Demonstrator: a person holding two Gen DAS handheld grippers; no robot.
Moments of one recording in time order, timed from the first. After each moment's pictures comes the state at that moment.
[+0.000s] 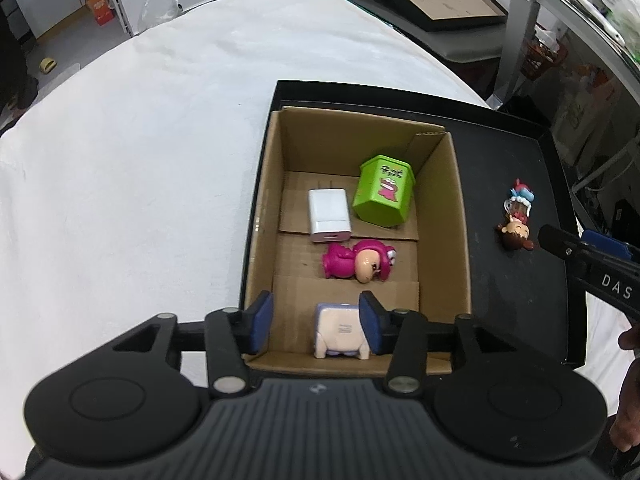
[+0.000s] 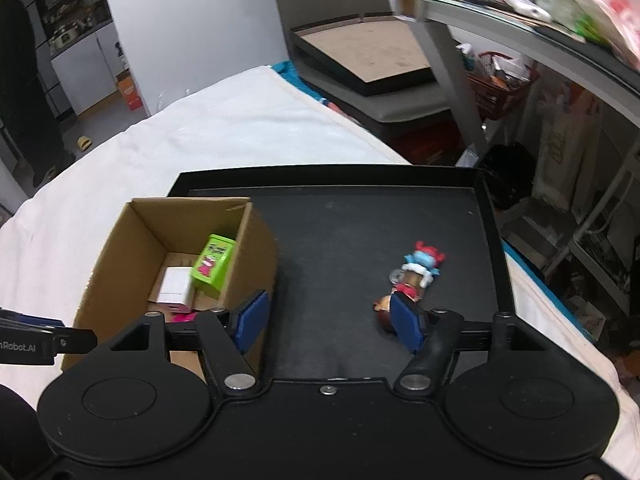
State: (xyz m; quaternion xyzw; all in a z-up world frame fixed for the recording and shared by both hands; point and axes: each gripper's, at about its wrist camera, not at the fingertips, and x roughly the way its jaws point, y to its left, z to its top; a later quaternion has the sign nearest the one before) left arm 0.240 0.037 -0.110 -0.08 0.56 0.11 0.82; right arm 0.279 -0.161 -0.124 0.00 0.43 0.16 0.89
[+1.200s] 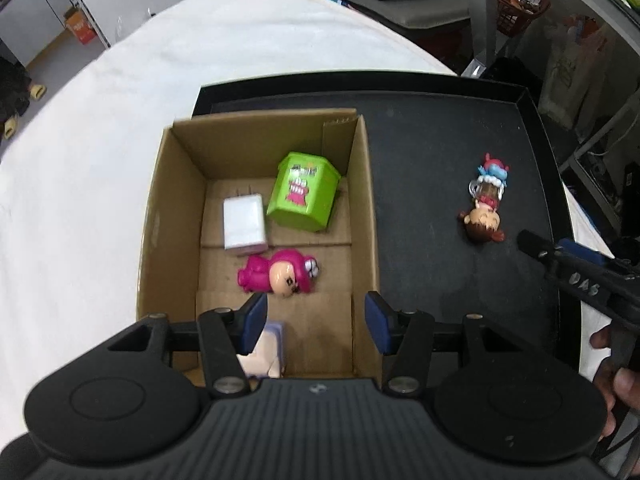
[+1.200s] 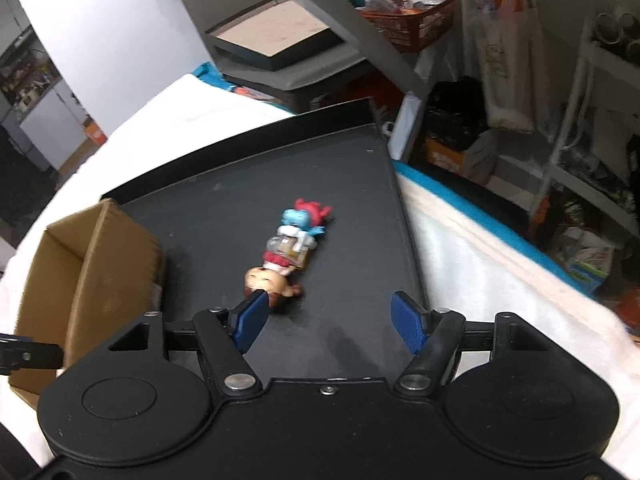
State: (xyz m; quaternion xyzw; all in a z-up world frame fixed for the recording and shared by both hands) left arm 0.290 -0.049 -0.128 -0.02 0.58 0.11 0.81; right arm 0.313 -0.260 -0.198 0.11 0.45 0.15 0.87
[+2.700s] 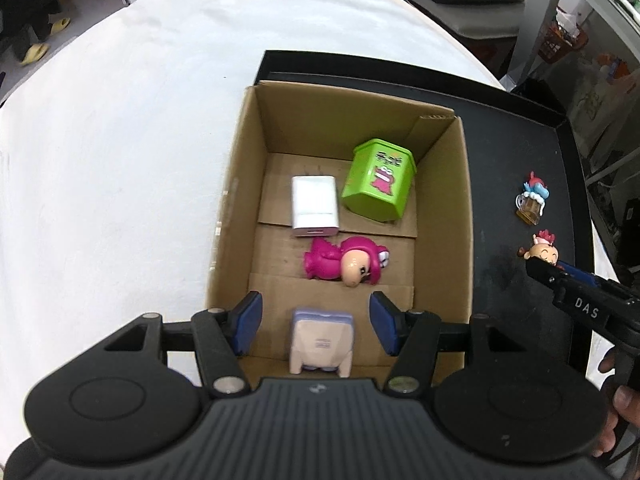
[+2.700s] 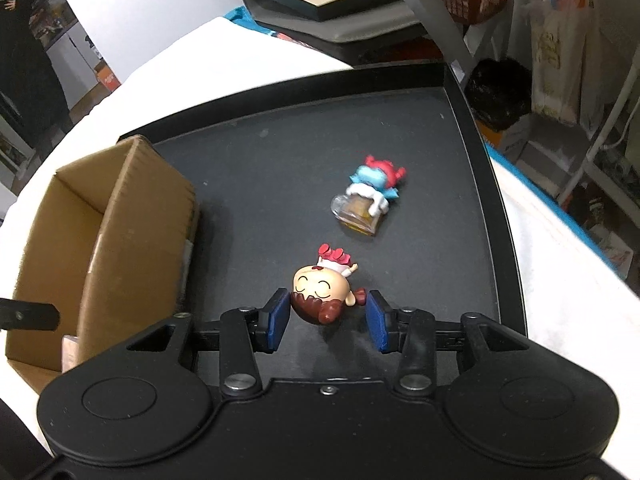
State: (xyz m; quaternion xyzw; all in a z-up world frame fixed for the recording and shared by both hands) left arm 0.273 0.033 -0.134 -0.09 0.59 0.12 0.79; right arm 0.309 -0.200 -0.191 0.04 0.50 0.16 0.85
